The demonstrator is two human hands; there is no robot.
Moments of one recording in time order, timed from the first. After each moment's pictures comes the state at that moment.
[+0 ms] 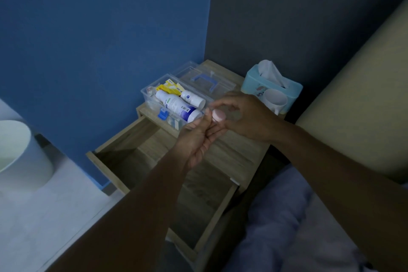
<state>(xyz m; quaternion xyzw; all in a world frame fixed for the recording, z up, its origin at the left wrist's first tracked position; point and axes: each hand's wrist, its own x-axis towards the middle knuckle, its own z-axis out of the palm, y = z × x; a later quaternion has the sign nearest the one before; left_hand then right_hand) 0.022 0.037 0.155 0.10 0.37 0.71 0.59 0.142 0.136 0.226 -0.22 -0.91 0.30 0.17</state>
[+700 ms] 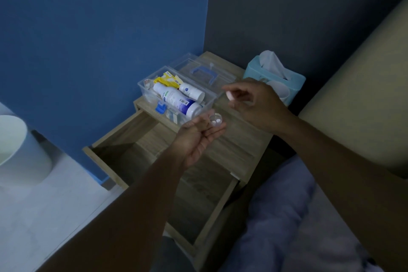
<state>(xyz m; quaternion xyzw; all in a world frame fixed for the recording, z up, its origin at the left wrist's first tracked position) 0.017 0.039 0.127 0.08 0.34 0.70 0.62 0.154 0.152 0.213 -0.27 -0.87 0.32 0.25</state>
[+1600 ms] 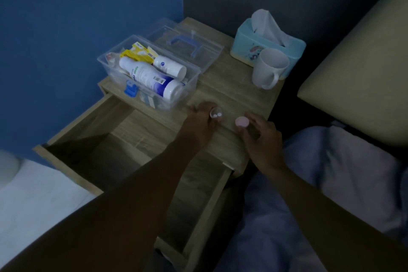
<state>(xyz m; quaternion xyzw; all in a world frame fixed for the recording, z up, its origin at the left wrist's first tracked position) 0.035 0.092 0.055 0.53 0.71 0.35 0.32 0.220 0.132 0.048 -0.54 -0.74 0.28 0.29</state>
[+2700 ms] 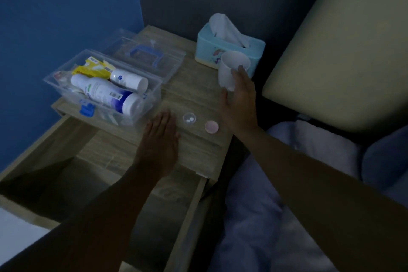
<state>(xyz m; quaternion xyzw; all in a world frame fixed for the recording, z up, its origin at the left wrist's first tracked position) 0.028 0.072 0.038 0.65 0.73 0.16 0.09 0.196 0.210 0.088 -0.54 -0.75 0.13 0.35</state>
